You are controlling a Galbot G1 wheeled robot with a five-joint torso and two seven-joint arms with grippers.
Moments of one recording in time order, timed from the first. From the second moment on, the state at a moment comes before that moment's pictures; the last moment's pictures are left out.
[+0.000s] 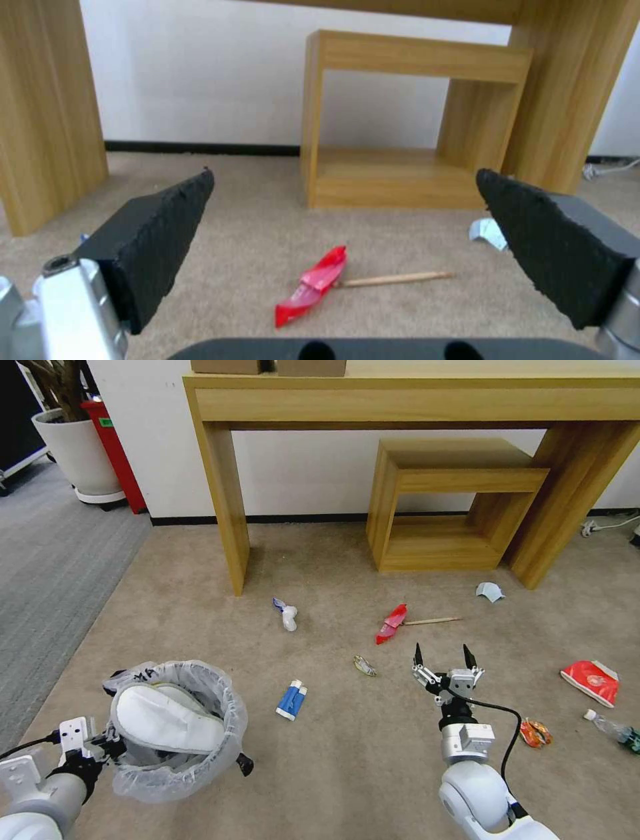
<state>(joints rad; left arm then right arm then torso) 1.75 -1.21 -1.00 -2.21 -0.75 0.59 -0.12 -1.36 1.08 0.22 1.90 0.24 0.19 0.51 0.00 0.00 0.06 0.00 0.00</state>
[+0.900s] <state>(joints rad) 1.75 -1.23 -0.99 -2.20 -0.73 0.59 -0.12 -1.19 1.01 0.02 1.98 0.74 -0.15 0.66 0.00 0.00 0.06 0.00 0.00</state>
